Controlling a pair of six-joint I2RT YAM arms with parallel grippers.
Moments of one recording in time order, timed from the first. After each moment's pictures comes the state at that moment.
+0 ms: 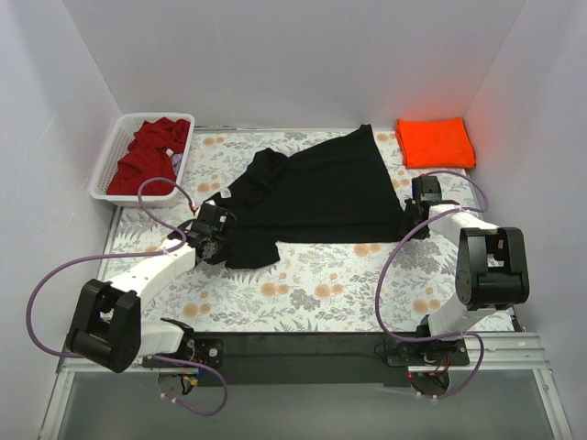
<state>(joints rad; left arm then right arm) -0.38 1.27 0.68 -0.45 -0.13 -0.67 0.05 1.61 0.88 -0.37 0.11 0.29</state>
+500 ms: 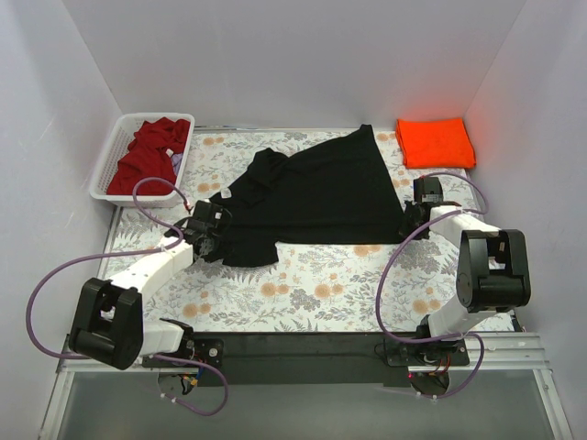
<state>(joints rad) -0.34 1.28 0.68 -0.44 -0.11 -0.67 0.05 1.59 0.85 -0.33 0.07 0.30</state>
